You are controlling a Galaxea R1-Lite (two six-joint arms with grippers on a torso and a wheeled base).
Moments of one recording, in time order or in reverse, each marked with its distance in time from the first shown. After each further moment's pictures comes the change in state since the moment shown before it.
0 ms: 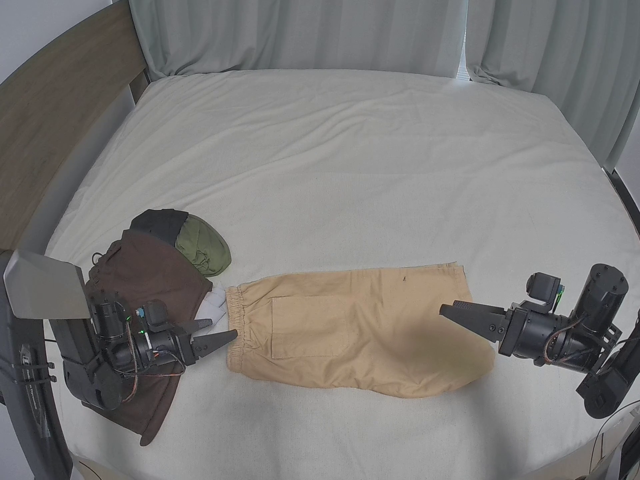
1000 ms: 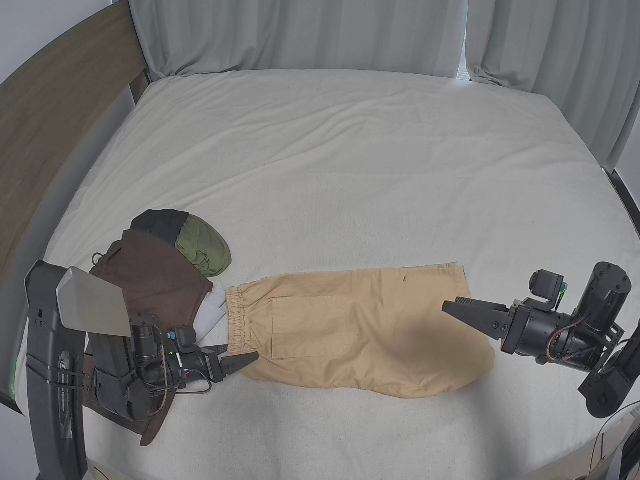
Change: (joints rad) left arm -0.083 0.214 -0.079 -0.003 0.136 -0.043; right arm -0.002 -0.014 -0.003 0.000 0.000 0.000
